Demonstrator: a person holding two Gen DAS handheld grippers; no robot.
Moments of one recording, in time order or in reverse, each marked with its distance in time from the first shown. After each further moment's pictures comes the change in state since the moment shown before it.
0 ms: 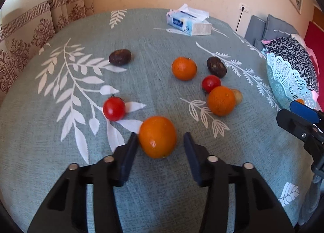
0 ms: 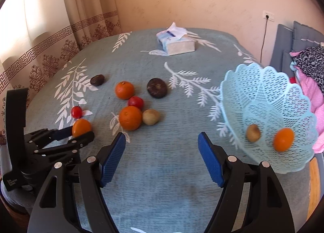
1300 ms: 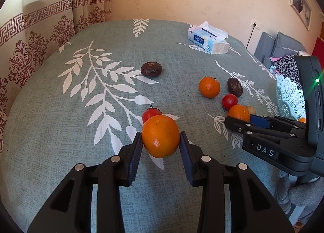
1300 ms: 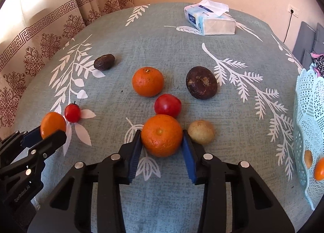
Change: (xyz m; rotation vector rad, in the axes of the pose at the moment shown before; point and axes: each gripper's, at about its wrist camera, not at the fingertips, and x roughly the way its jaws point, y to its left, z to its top) left arm -0.026 0.040 0.001 -0.085 -0.082 0.039; right arm 0.092 0.045 0.026 -0.064 0.153 0.060
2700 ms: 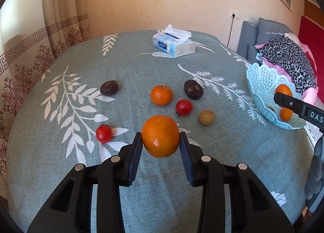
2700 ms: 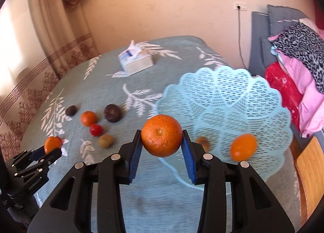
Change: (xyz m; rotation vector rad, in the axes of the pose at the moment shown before) left arm -0.015 -0.084 0.009 0.159 -0.033 -0.025; right arm -0.122 -0.129 -0.037 0.256 -0.234 -0.116
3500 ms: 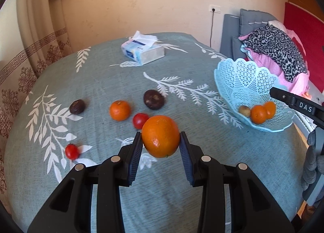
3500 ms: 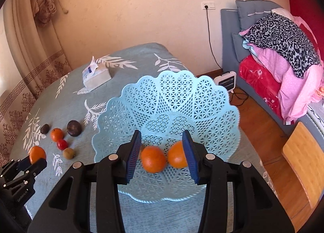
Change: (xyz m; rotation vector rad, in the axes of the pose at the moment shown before) left arm 0.007 -0.068 0.020 0.120 -0.008 -0.058; right arm -0.015 -0.073 -0.001 0.123 -0.057 -0.138
